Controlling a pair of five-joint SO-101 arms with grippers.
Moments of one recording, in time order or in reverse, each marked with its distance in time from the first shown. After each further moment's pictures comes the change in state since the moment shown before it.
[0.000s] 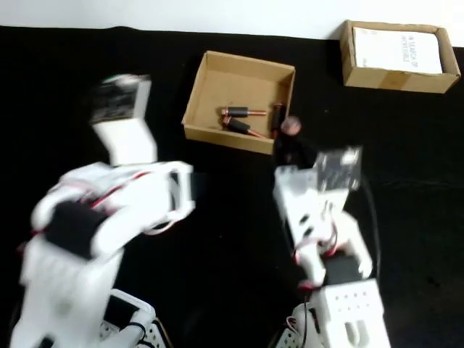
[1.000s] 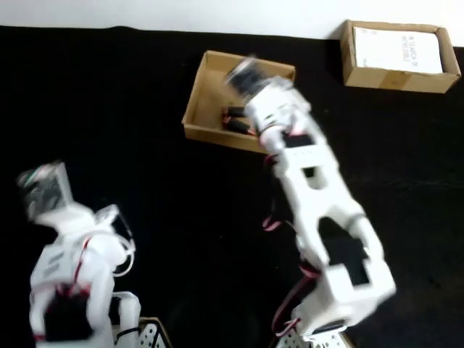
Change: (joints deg) left arm -28.4 -52.9 55.6 -21.8 -8.2; right arm -3.5 76.7 -47.5 -19.0 45.2
